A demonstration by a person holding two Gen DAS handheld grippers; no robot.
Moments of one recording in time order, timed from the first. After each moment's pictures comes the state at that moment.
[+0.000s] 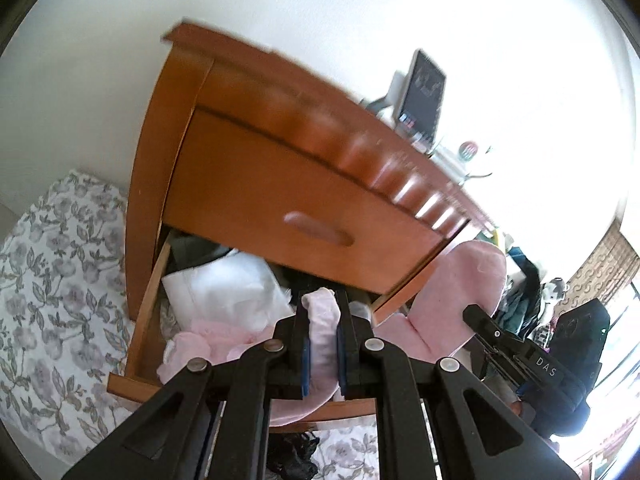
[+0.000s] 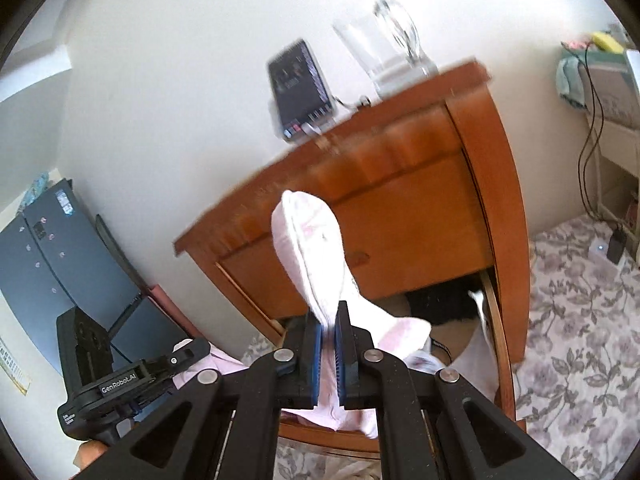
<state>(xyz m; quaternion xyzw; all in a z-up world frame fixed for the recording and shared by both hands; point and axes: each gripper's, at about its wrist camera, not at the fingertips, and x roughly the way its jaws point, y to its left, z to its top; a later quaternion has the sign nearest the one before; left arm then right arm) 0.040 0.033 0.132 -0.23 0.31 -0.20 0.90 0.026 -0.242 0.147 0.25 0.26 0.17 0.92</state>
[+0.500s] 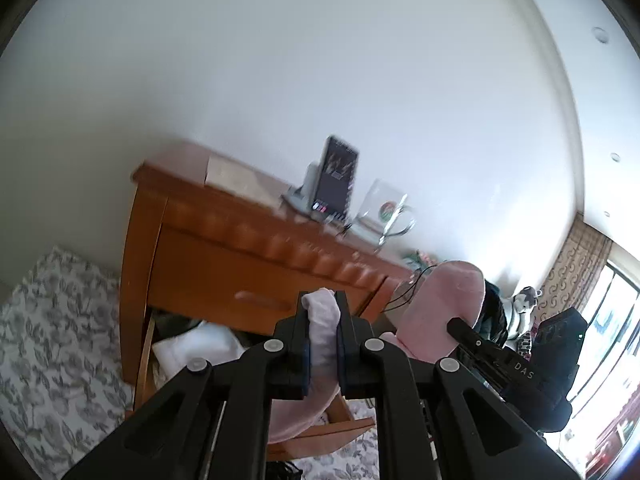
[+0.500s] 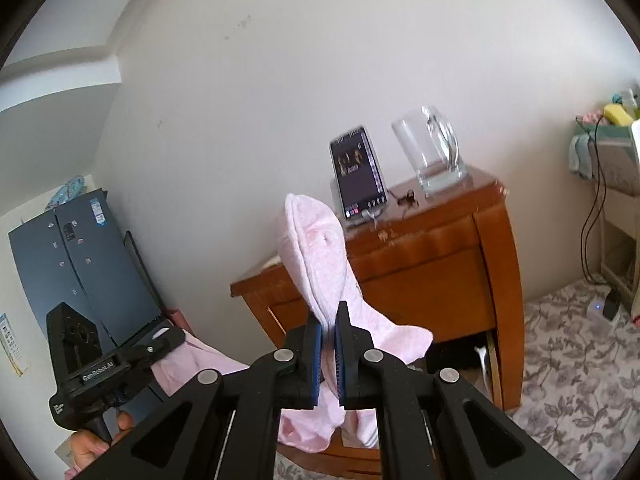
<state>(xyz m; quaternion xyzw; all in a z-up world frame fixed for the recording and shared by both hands) -0.034 0.046 0.212 -0.21 0.17 -0.25 0.93 -0.037 -0.244 0.211 0.22 0.15 0.19 0.94</state>
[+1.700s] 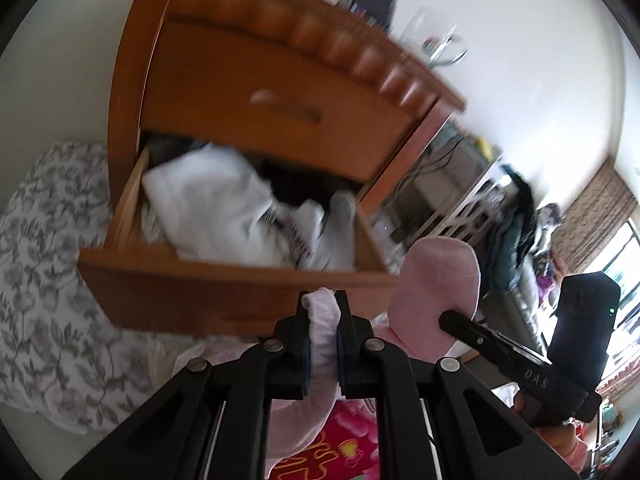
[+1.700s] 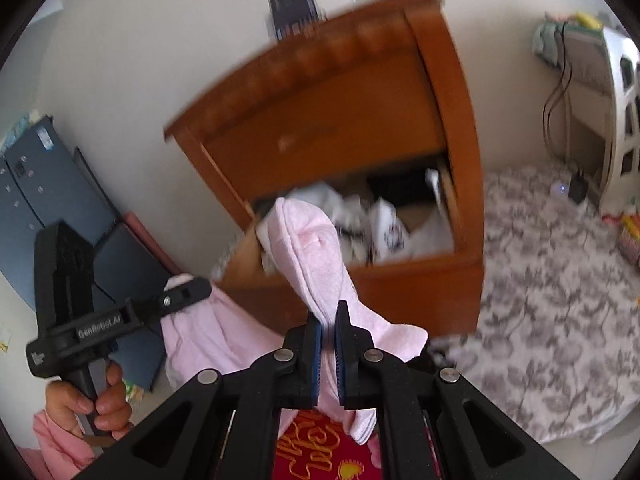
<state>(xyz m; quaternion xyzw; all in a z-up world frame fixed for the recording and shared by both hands) -0.027 -0.011 0.073 -0.16 0.41 -0.25 0.86 -0.058 -0.218 0.070 0.18 0.38 0.16 0.89</state>
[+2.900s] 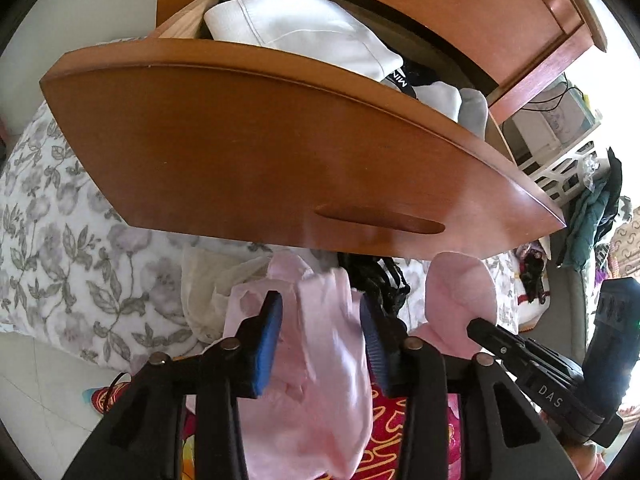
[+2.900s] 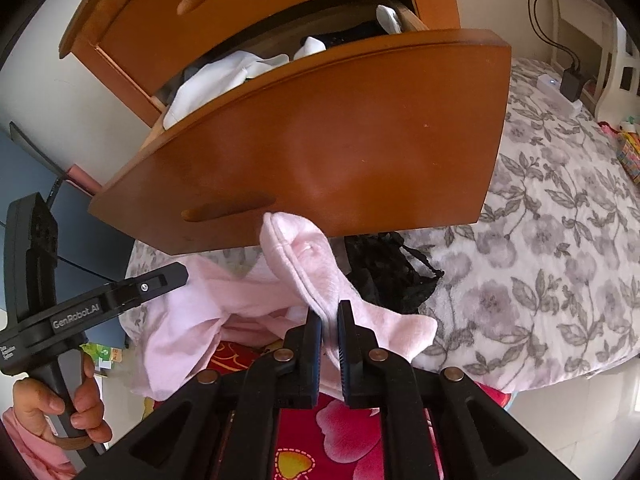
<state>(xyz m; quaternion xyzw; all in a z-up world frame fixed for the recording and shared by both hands) 0.005 -0.014 -0.047 -0.14 0.56 -0.14 0.80 -0.020 -0.201 -0.052 0.17 0.55 0.10 0.81</state>
